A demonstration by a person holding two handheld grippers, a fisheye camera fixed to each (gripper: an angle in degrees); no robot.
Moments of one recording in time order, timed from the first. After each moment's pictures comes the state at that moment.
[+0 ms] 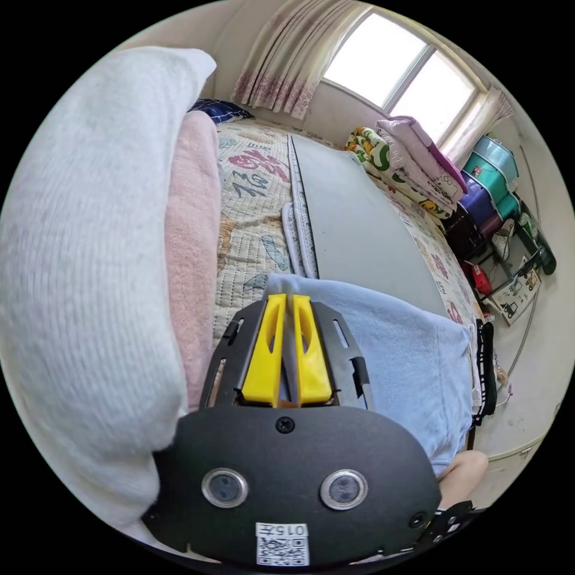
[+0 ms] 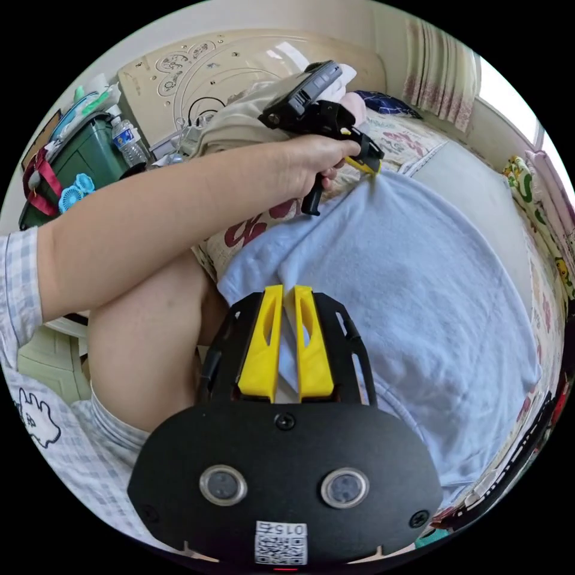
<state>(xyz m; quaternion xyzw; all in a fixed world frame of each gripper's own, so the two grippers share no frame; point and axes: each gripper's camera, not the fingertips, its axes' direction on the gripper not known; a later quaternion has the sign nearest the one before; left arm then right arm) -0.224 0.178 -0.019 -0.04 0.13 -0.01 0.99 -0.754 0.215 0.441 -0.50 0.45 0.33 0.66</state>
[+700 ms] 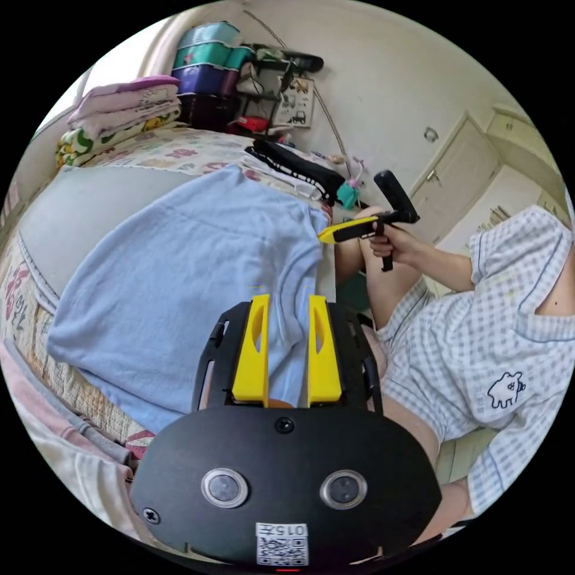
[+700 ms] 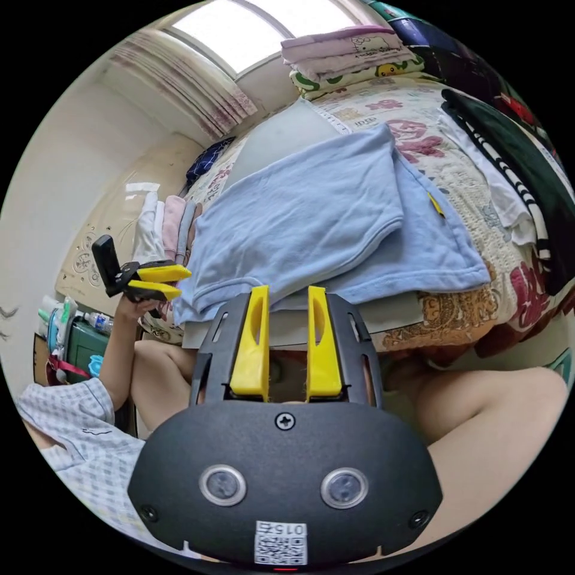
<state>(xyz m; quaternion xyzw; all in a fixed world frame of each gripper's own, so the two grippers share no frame) -0.032 0.323 -0.137 -0.14 0.42 0.51 0.74 -0.865 0.012 0.202 -0.16 0.64 0.52 0.54</state>
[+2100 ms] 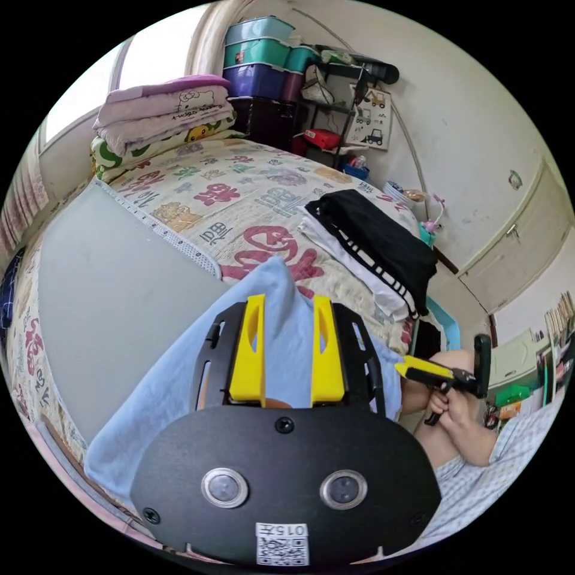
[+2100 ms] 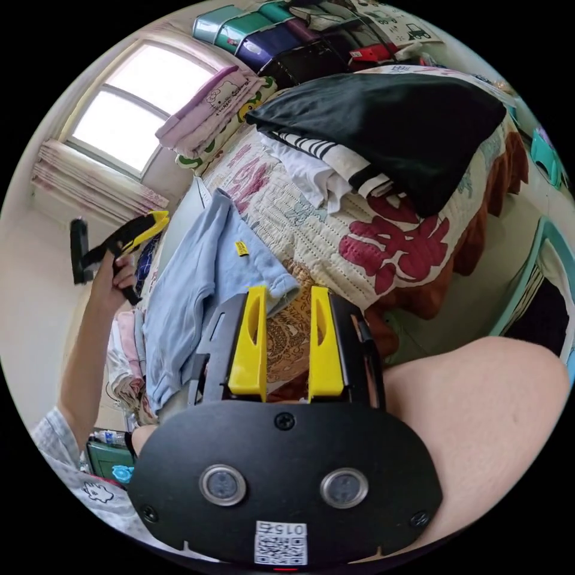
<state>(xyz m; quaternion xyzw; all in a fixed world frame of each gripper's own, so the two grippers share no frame) 0.315 0.222 -0.084 -0.10 0.30 0.41 0.86 -0.841 -0.215 -0.017 0.03 0.76 0.52 0.39</state>
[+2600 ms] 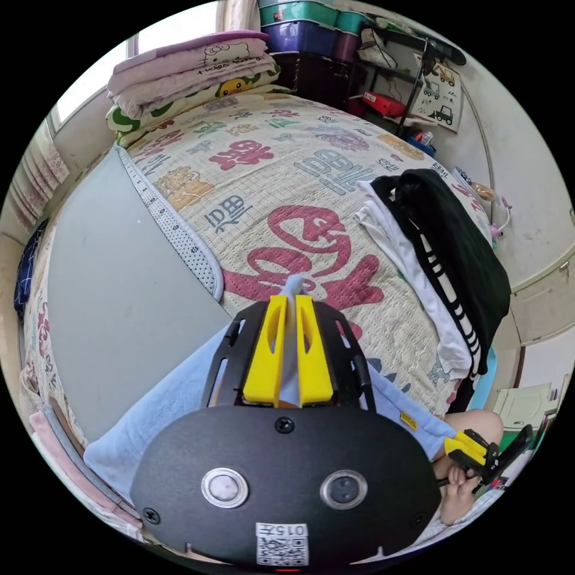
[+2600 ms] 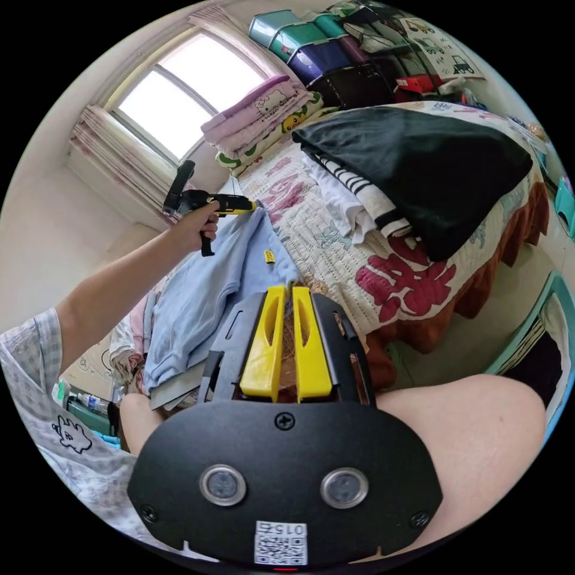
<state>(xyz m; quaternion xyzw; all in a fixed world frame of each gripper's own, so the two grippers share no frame) 0.377 0.222 0.001 -0.14 0.18 0.38 0.90 -0.890 -0.206 0.014 -0.01 0.77 0.45 0.46</state>
